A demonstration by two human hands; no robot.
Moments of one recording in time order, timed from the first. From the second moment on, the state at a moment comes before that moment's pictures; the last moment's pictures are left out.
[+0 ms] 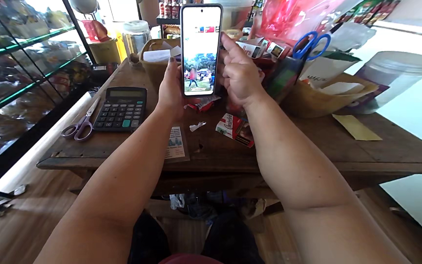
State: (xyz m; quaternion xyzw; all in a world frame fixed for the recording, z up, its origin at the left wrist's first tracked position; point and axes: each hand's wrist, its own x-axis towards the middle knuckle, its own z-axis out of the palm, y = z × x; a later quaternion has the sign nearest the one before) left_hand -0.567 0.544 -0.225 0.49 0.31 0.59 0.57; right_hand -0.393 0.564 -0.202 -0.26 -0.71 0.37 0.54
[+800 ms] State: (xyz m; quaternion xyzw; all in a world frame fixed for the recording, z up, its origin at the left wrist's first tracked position) left_hand -0.566 0.545 -0.225 0.49 0.31 0.58 0.57; right_hand -0.393 0.564 -0.203 -0.26 -0.71 0.38 0.54
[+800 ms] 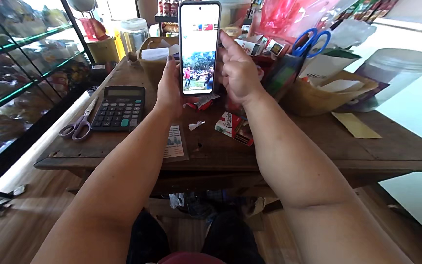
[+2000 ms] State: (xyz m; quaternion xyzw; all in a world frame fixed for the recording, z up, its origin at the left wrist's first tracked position) left_hand -0.566 0.543 -0.223 0.48 0.32 0.59 0.57; right_hand -0.393 0.564 -0.201 -0.25 -0.71 0.37 0.54
